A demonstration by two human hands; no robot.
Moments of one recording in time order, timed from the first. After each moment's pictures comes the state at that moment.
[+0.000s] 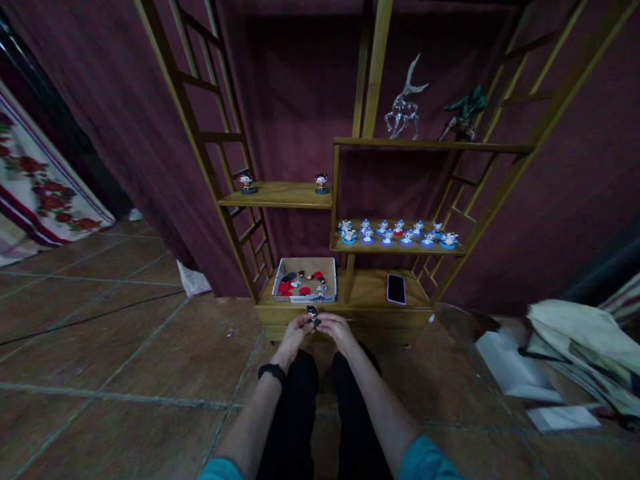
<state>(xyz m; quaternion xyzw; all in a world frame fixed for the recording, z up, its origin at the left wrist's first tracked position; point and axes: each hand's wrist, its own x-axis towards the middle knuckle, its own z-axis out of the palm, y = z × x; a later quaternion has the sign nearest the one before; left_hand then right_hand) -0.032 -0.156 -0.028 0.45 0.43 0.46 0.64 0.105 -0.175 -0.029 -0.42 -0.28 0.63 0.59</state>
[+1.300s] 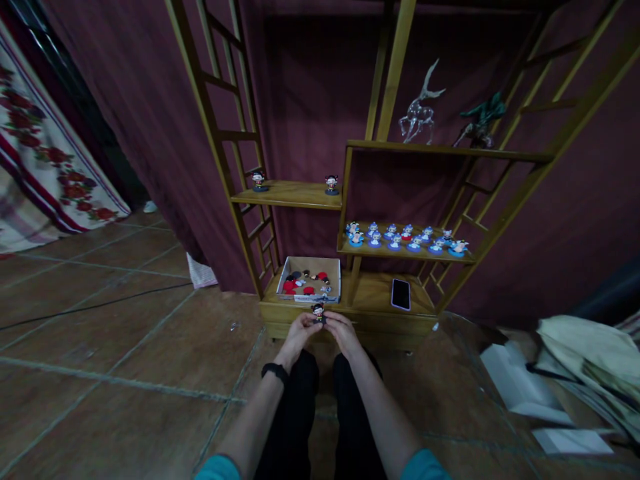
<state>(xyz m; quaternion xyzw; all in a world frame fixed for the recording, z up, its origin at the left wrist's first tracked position) -0.029 -0.159 -0.029 0.47 0.43 0.49 0.59 0.107 -0.176 -0.030 -0.39 -0.27 0.62 0.62</state>
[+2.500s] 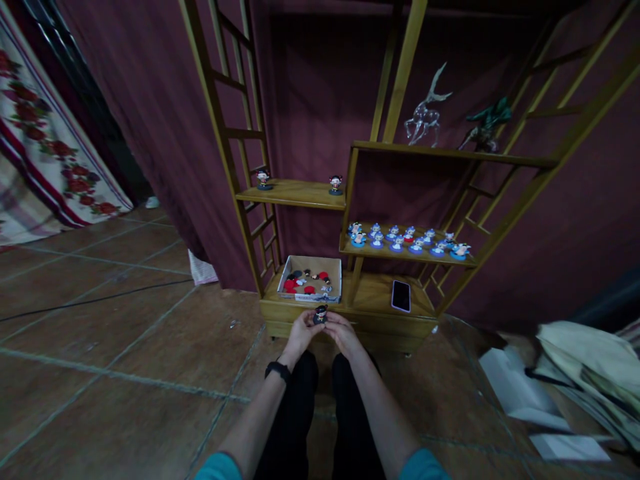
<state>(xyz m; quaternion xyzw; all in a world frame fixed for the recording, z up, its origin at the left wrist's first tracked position) -0.024 -0.155 -0.034 0.50 0.43 0.51 0.55 0.107 -0.177 -0.028 -0.39 -0.29 0.66 0.57</state>
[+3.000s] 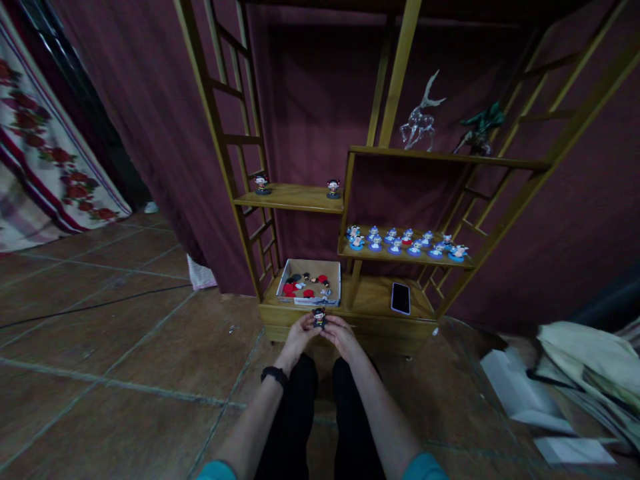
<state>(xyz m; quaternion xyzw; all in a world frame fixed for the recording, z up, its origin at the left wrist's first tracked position) -0.028 -0.160 -0.021 0.46 0.42 0.49 0.61 0.108 -0.177 -0.029 -0.40 -0.25 0.66 0.58</state>
